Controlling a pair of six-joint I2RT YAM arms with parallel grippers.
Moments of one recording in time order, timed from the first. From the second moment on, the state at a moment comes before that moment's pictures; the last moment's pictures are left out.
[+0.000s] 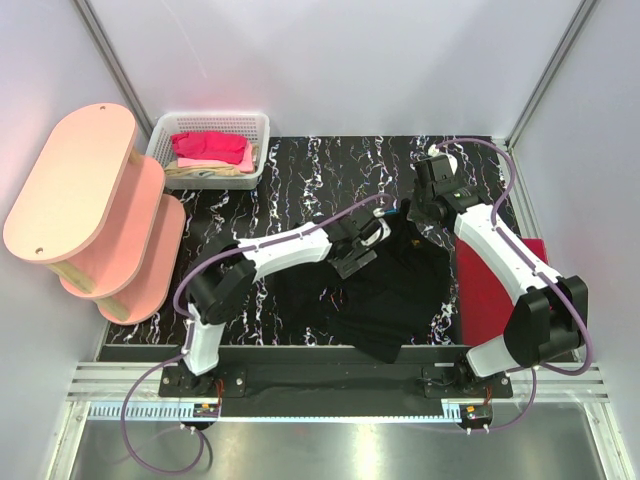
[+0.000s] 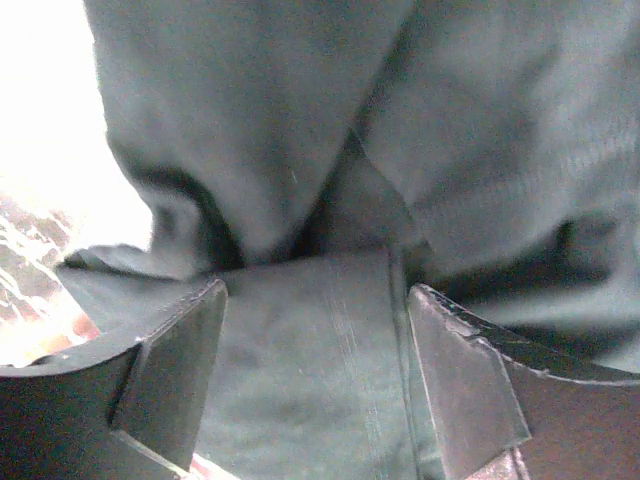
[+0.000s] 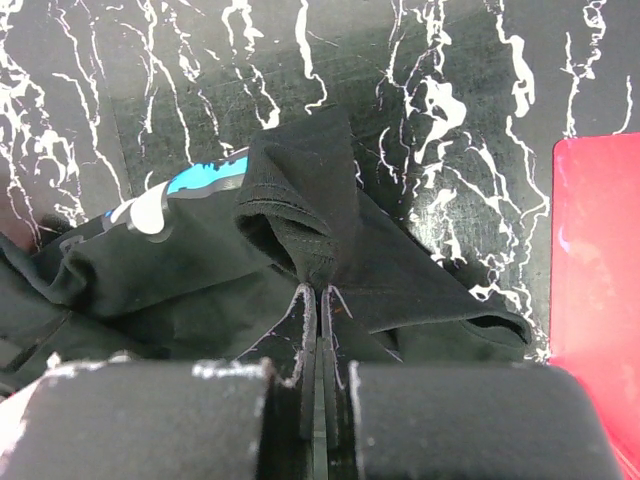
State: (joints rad) left arm -0.93 1.98 1.50 -0.66 -0.29 0.15; right arm 0.34 1.47 1.26 -0.65 0.22 0.48
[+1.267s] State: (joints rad) left arm -0.64 1.13 1.57 -1.02 -0.28 0.27; right arm 0.34 1.13 1.40 -0.81 0.22 0.46
